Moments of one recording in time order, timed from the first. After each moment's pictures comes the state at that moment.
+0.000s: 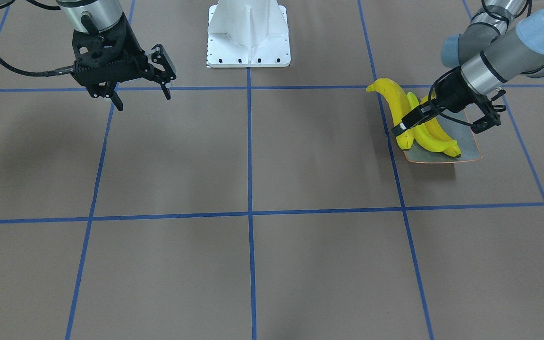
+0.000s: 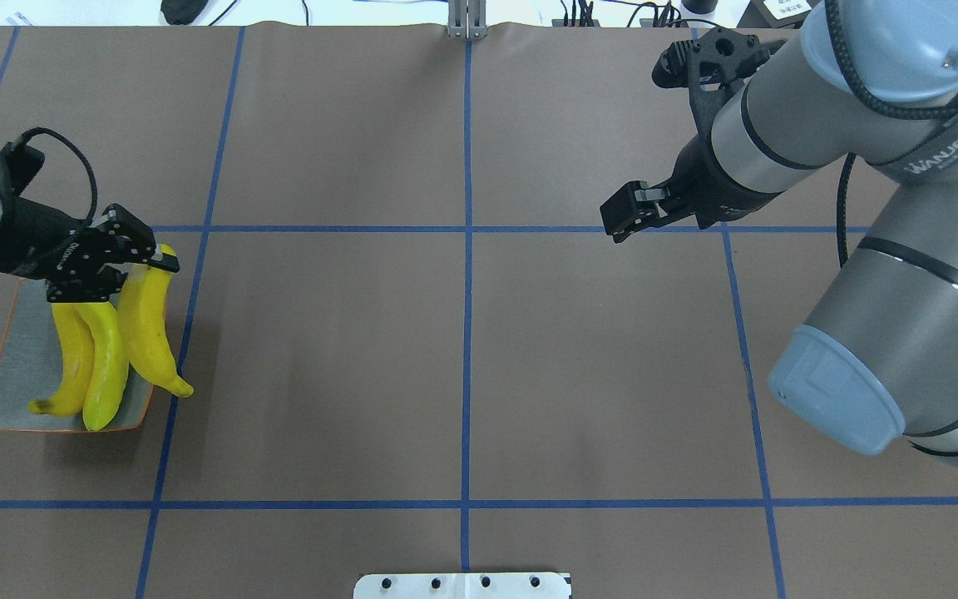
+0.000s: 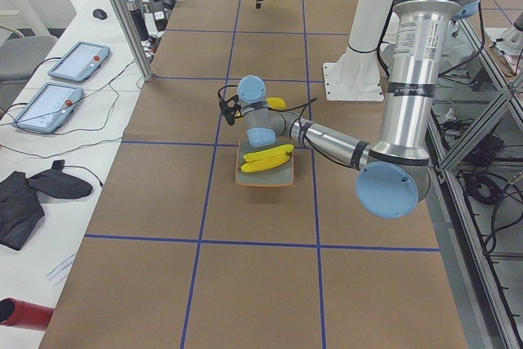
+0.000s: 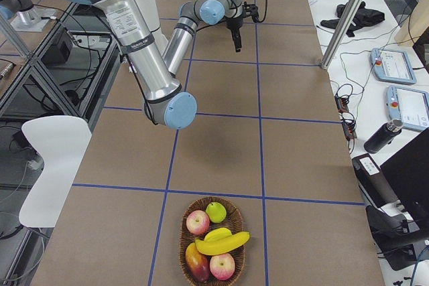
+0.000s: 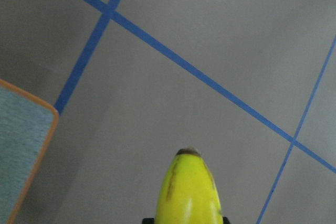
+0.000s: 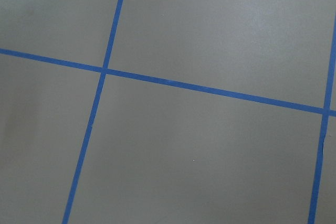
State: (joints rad) left arm -0.95 -1.65 -1.74 -2.54 -2.38 -1.77; right arm 0.78 -1.03 2.13 -1.86 2.01 0.85
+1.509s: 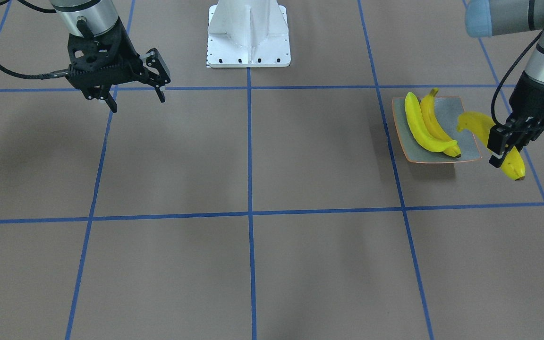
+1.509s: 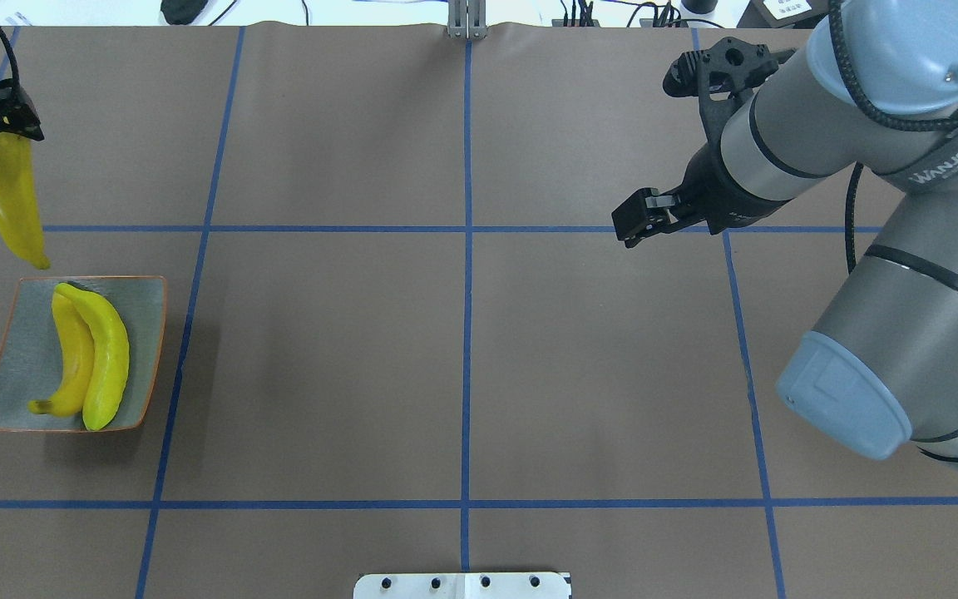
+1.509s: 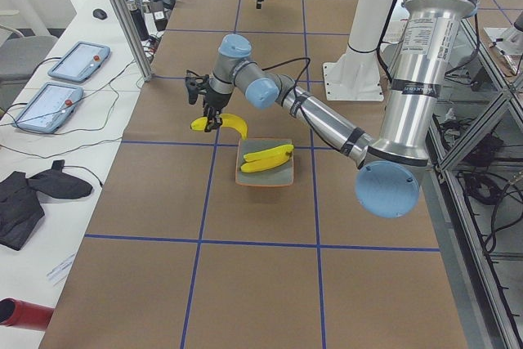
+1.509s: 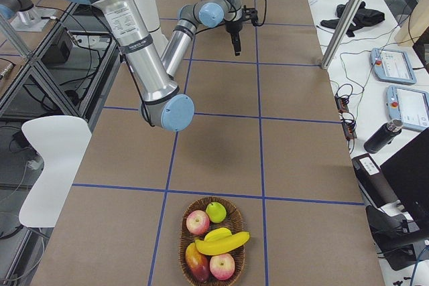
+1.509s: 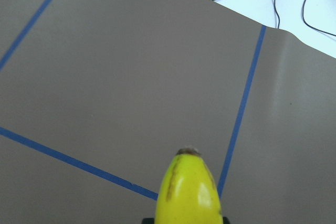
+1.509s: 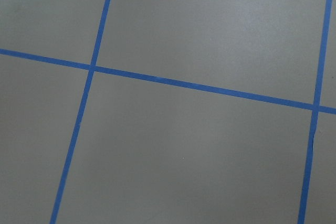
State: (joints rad) left arm -1.08 -1.75 -1.97 -1.69 -1.89 -1.12; right arm 0.78 -1.07 2.13 -1.85 2.00 0.85
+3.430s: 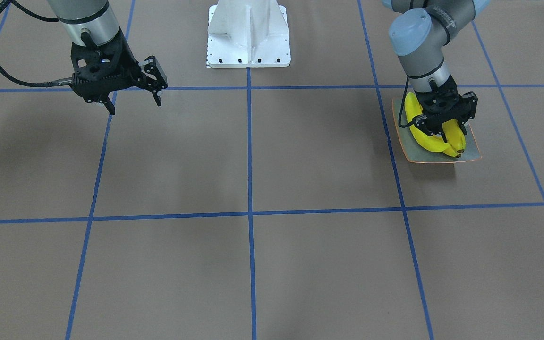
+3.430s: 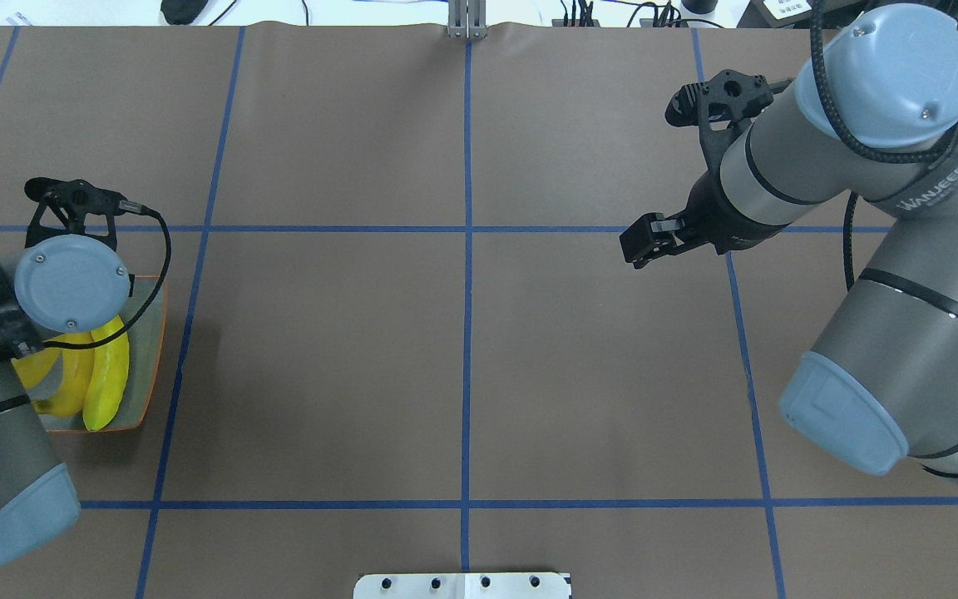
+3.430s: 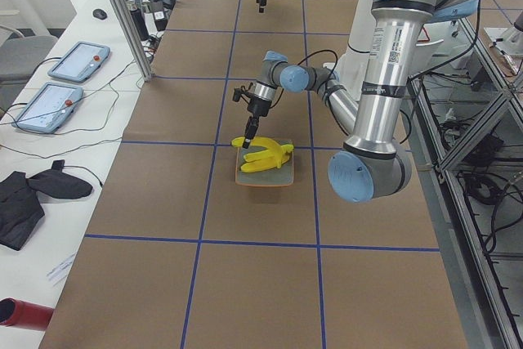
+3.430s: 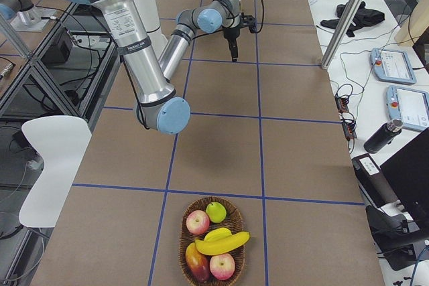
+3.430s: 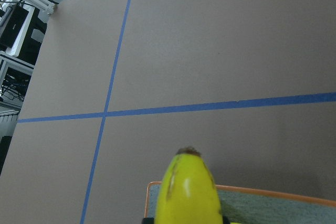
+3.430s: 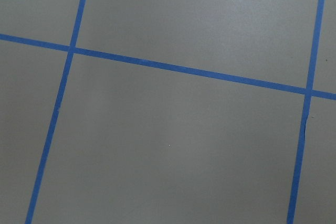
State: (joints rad) left arm -0.59 -1.77 -2.03 -1.18 -1.34 -1.07; right arm 0.75 -1.10 2.13 -1.85 1.99 0.85
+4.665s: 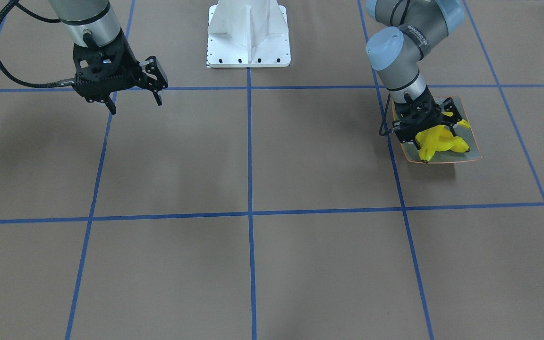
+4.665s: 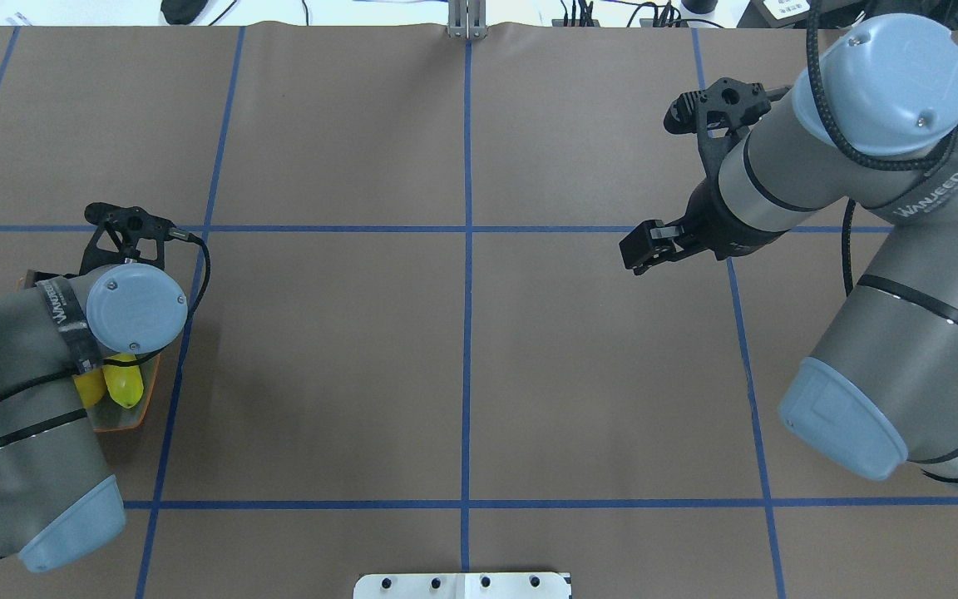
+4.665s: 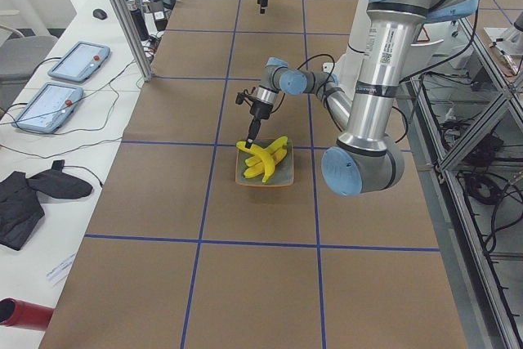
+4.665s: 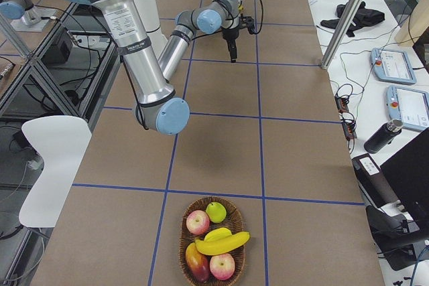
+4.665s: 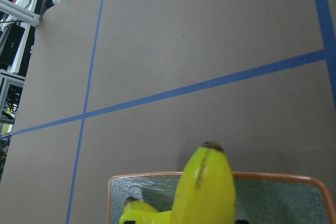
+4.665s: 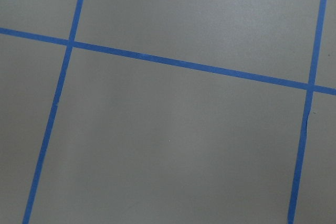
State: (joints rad) left arm -0.54 -1.81 -1.96 -1.18 -1.31 -1.06; right arm 0.74 -1.11 2.13 -1.84 1.99 0.85
